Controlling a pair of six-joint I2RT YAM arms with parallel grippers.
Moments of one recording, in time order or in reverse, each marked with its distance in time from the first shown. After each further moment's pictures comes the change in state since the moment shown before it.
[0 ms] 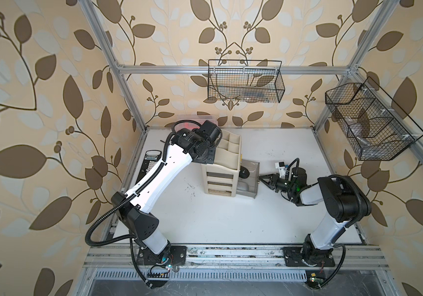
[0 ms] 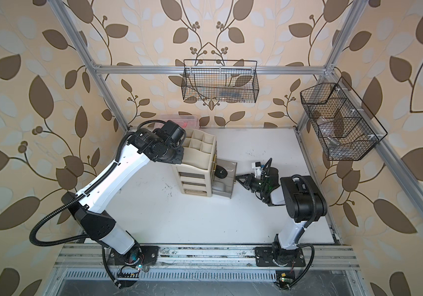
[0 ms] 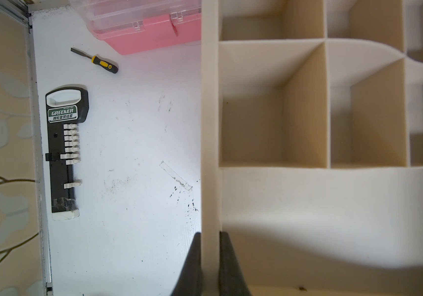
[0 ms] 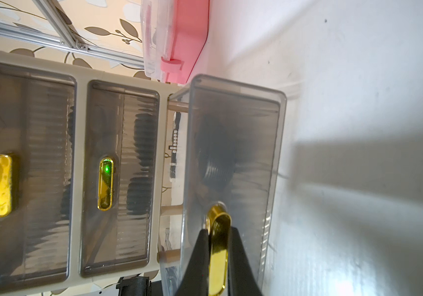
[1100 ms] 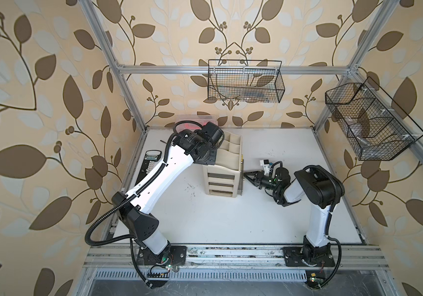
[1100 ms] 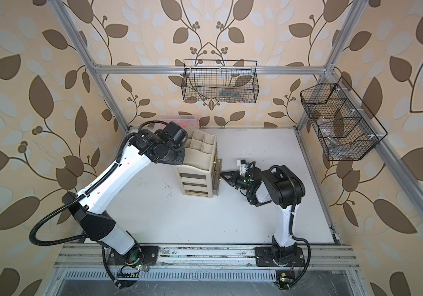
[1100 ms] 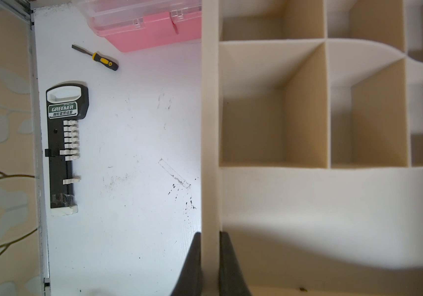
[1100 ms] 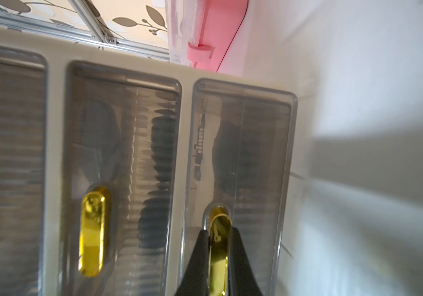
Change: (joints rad) left arm -0.028 -0.001 -0.003 -0.011 -0.038 -0.050; right arm 0.217 0.239 0.080 0.432 0.113 0.290
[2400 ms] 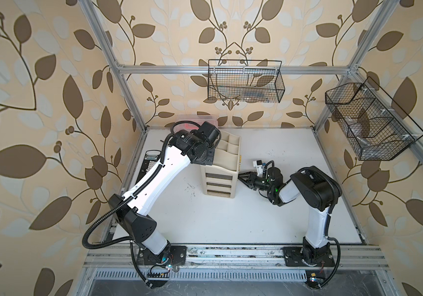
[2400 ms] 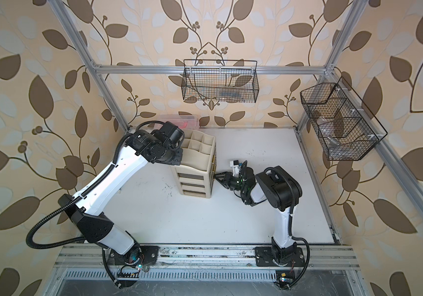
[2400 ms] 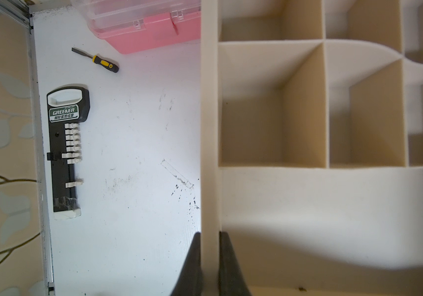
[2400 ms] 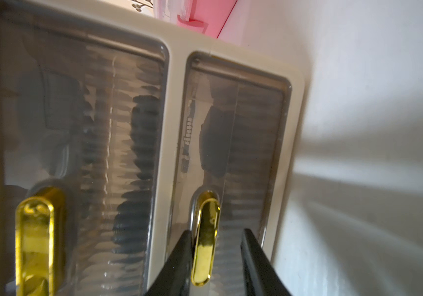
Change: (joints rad) left arm 0.019 -0.027 -0.031 0.023 0.037 0.053; right arm 0.124 0.007 0.053 -0.089 0.090 -0.055
